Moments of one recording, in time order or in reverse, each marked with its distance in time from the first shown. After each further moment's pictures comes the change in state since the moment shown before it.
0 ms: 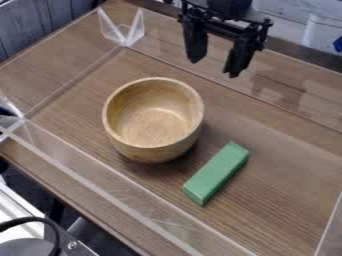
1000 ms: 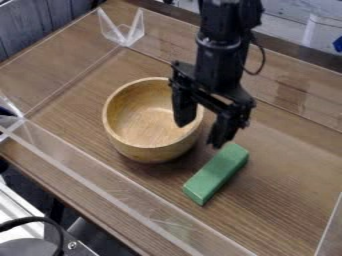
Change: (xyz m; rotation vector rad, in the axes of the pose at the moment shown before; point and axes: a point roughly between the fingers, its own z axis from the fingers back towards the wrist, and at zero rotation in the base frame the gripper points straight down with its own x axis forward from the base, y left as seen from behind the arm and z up) arm -0.052 -0.033 -0.055 0.002 0.072 -0.181
